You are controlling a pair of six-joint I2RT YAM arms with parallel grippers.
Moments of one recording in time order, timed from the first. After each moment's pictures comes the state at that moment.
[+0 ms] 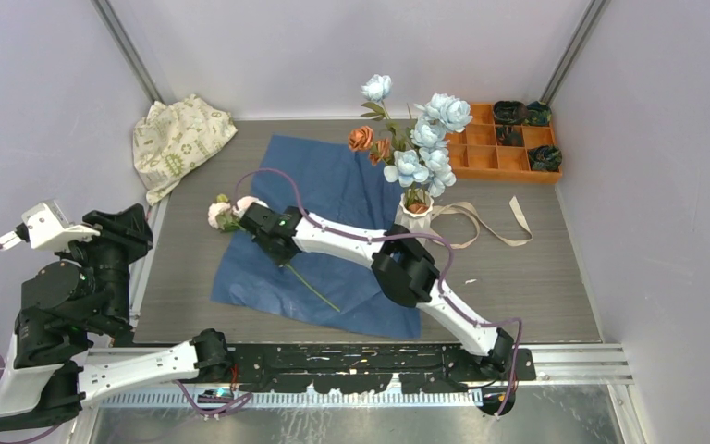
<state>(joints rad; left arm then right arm) -1.19 0.44 1.24 -0.72 -1.47 -0.34 1.10 2.47 2.19 -0.79 0.16 0.27</state>
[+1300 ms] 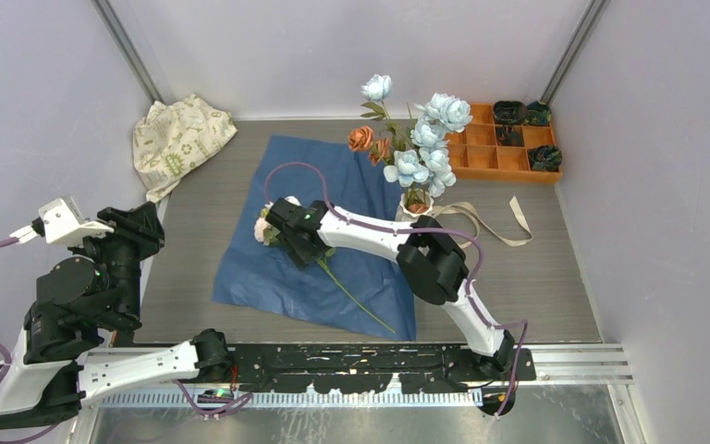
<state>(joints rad) -1.19 0.47 1.22 -0.69 -1.44 -0.34 1.05 2.20 1.83 -0.81 0.24 0.31</state>
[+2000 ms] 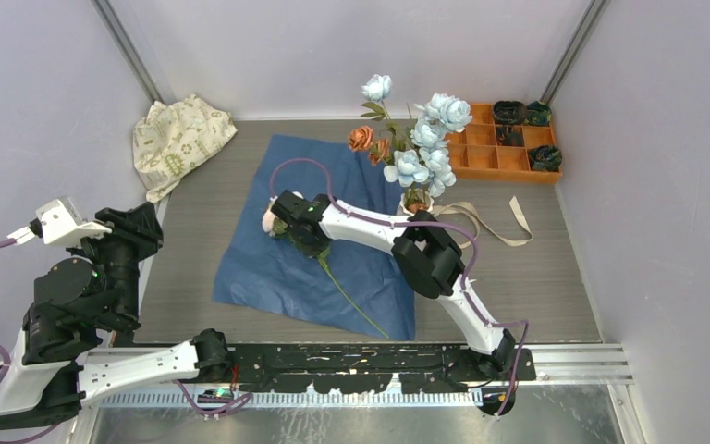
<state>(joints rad) -1.19 0.47 1.22 -0.69 -1.44 -0.34 0.99 2.28 1.87 -0.78 0.16 0.31</state>
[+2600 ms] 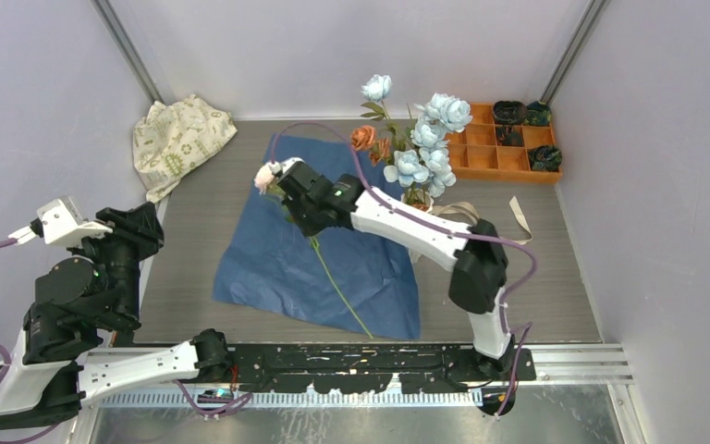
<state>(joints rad) -1.19 0.47 1.22 -0.69 -1.44 -0.35 1.01 2.00 1.85 -0.79 0.16 0.31</state>
